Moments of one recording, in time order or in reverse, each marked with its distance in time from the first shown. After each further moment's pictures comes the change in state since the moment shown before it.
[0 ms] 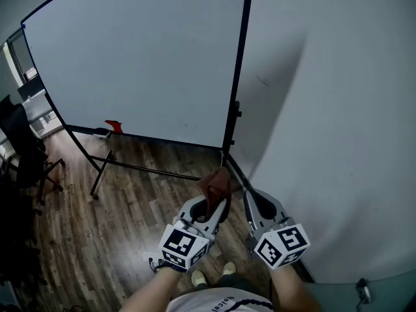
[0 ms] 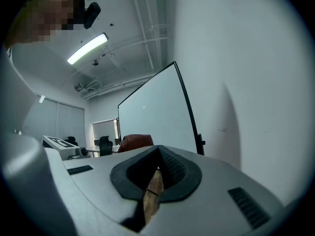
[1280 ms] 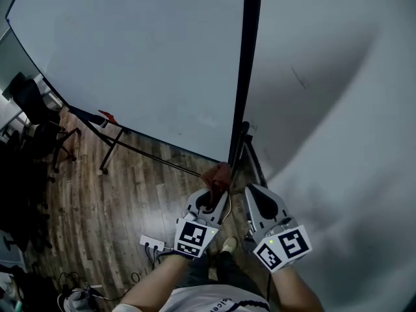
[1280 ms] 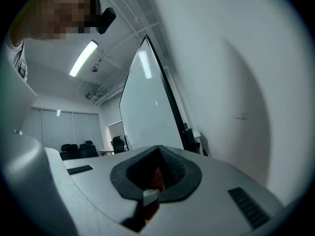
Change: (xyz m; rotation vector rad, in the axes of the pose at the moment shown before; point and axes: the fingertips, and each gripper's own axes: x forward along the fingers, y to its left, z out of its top) left arm 0.242 0.148 -0.108 0.046 0.197 0.311; right arm 0.191 -0.192 -0.010 0.076 0.059 0.258
